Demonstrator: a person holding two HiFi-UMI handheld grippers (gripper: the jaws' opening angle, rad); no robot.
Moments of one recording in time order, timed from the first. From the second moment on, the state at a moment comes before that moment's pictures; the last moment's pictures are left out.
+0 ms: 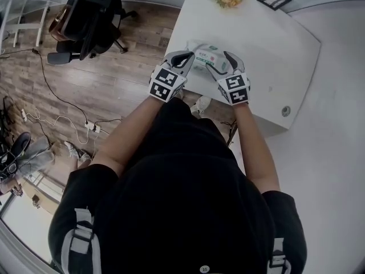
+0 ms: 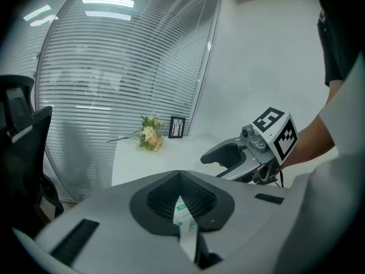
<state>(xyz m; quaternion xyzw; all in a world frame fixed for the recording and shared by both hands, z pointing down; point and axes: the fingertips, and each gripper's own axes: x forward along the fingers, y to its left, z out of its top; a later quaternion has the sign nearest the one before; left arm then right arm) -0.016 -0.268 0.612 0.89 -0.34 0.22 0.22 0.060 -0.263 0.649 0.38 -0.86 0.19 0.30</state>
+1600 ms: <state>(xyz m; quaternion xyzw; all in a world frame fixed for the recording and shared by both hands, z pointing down) -0.017 -0.253 0.748 0.80 -0.33 0.37 0.34 0.033 -0.257 0.730 0.29 -0.82 0.09 0.49</state>
